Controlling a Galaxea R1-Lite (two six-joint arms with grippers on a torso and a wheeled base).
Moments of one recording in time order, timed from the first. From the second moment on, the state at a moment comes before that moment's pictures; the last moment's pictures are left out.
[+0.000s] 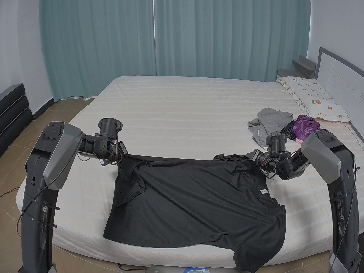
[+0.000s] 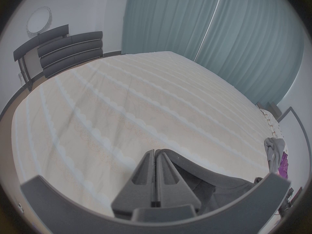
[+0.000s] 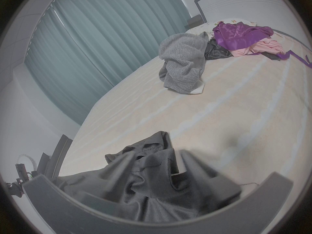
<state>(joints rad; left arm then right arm) -0.13 2.58 -1.81 0.01 0.25 -0.60 0.14 2.61 -1.45 -0.60 0.00 0.63</state>
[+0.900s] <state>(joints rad) -0.13 2.60 -1.92 0.00 0.25 -0.73 0.11 2.69 -1.86 -0.64 -0.17 0.62</state>
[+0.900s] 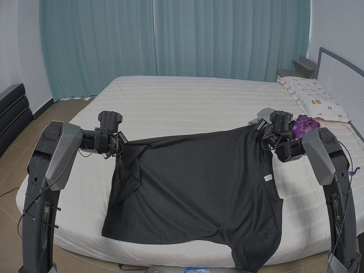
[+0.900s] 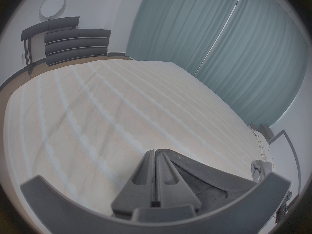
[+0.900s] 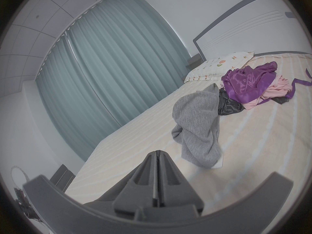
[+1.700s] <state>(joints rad) -0.15 2.72 -2.00 -0.01 0.24 -0.74 0.12 2.86 -1.89 -0.64 -0.23 0.59</state>
